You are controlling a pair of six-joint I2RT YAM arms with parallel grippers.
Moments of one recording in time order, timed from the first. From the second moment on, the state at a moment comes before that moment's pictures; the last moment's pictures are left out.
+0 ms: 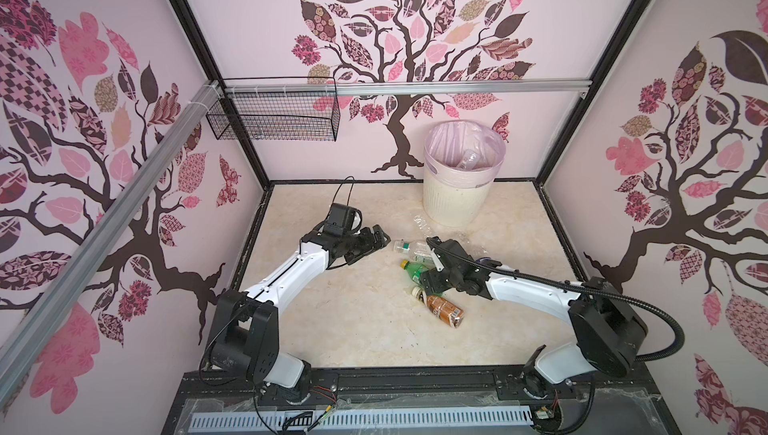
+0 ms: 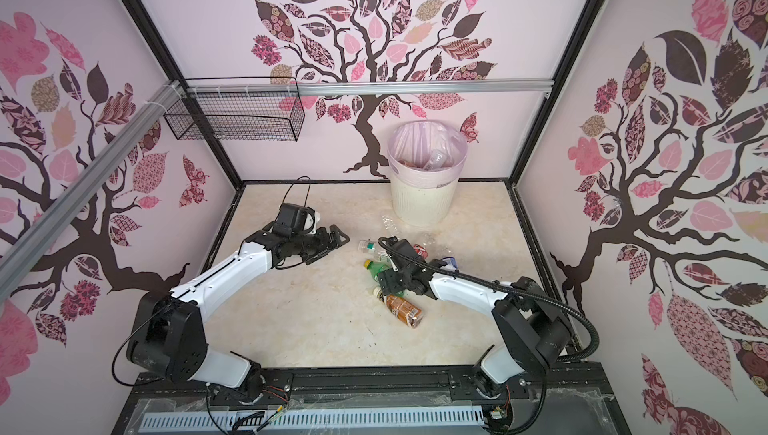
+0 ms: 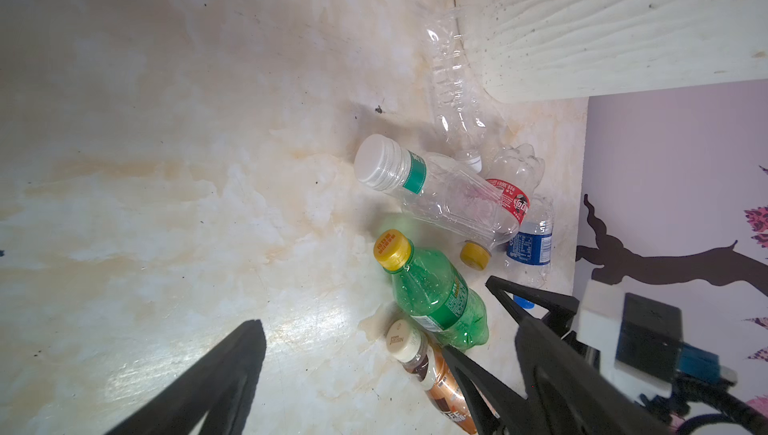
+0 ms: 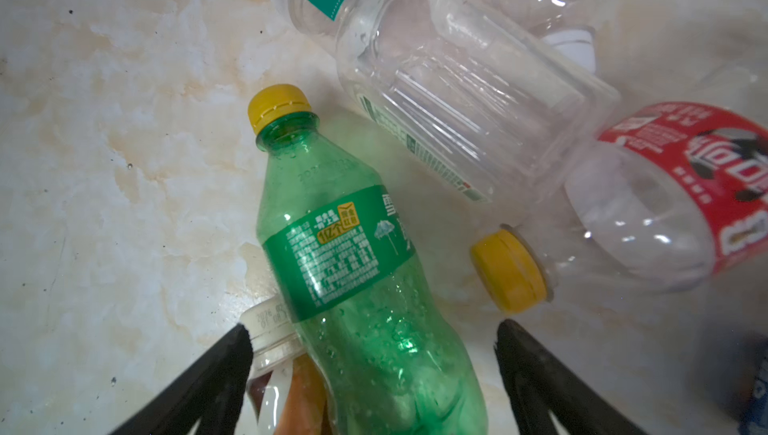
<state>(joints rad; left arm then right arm) -0.37 1.49 1.07 -0.45 0.35 -0.71 0.73 1.52 0.84 -0.27 0.06 0.29</state>
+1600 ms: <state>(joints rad) -0.33 1.47 1.05 -0.45 0.37 -0.71 0.77 1.69 0.97 -0.28 0.13 0.21</state>
